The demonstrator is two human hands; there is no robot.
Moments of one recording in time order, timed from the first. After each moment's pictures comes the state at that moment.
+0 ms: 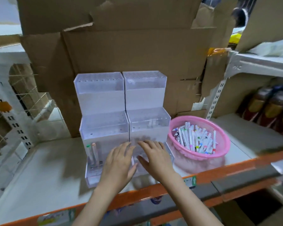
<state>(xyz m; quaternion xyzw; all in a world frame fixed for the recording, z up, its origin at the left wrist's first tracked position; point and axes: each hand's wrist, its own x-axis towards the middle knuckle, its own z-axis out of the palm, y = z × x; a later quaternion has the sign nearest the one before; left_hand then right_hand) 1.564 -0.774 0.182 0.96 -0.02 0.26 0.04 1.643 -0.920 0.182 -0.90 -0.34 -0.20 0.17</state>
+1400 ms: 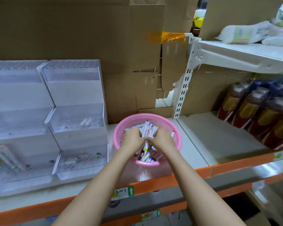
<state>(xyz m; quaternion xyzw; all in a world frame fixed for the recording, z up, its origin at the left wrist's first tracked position) 1.777 -0.991 0.189 0.94 0.14 0.07 0.32 1.819 -1.107 0.187 -0.95 -0.07 0.10 0.30</state>
